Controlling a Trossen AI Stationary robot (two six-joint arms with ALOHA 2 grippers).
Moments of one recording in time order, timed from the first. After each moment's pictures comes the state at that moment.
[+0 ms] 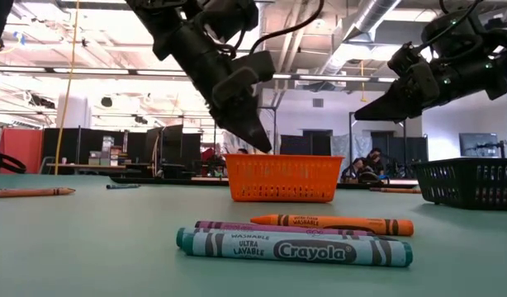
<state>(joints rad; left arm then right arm) 0.04 1.77 1.09 -0.07 -0.09 -0.05 -0.39 0.82 0.20 0.36 -0.13 -0.05</state>
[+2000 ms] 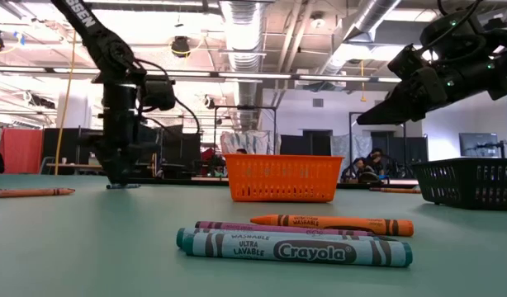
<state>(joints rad) 0.75 1.49 0.72 -0.54 -0.22 -0.40 -0.36 0.82 0.20 0.31 -0.13 -0.09</state>
